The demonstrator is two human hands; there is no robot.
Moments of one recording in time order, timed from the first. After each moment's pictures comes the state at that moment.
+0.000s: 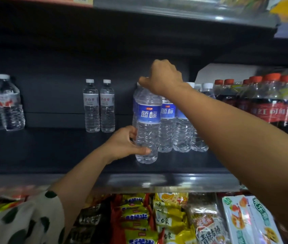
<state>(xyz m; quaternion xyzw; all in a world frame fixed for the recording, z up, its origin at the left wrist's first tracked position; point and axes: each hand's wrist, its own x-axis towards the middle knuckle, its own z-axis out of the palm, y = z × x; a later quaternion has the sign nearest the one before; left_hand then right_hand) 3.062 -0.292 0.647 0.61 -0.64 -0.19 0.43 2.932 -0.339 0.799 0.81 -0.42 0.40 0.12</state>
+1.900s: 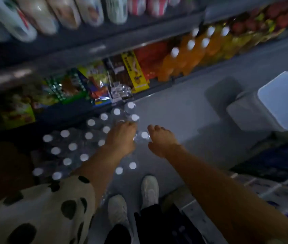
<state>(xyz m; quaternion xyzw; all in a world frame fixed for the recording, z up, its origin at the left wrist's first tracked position) 2.999 -0.055 -0.181 0.61 -0.73 -0.30 -0.11 2.847 -0.052 -0.212 0.74 -0.58 -0.20 -0.27</state>
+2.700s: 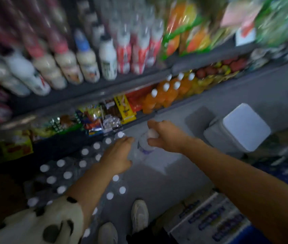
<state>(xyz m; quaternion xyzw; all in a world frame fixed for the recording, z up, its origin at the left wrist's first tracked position) 2.988 -0.072 -0.090 0.57 -0.73 -0.38 -0.04 2.806 -0.120 -0.041 0.78 -0.53 -0.07 -0.32</state>
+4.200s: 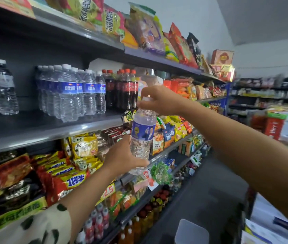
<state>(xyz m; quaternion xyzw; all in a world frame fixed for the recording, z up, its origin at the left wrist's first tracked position) 2.913 -0.046 0.557 0.39 -0.84 -0.18 0.35 2.763 0.011 0.715 0.78 -0.57 0.23 0.14</state>
